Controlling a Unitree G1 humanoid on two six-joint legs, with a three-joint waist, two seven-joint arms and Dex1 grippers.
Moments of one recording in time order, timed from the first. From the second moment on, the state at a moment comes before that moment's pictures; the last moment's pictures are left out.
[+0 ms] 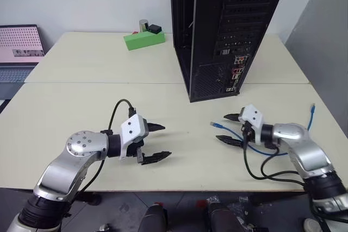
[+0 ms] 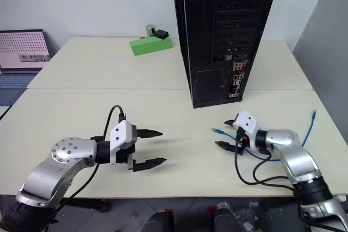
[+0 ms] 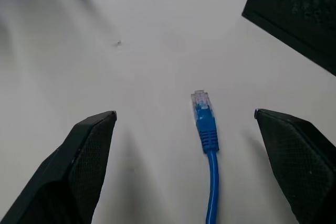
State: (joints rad) left arm -0.19 0.78 -0.08 -0.36 -0.37 0.41 -1.03; right arm -0.40 -0.61 0.19 0.08 0.19 0.28 0.94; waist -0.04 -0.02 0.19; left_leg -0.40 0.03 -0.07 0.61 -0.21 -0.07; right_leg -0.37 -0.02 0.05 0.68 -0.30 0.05
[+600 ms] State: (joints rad) left arm -0.28 0.72 -0.16 -0.29 -0.31 0.37 -1.04; right arm -0.45 -0.60 0.20 0.22 0.13 0.21 0.96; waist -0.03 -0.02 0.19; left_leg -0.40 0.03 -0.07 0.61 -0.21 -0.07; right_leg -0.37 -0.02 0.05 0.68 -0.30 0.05
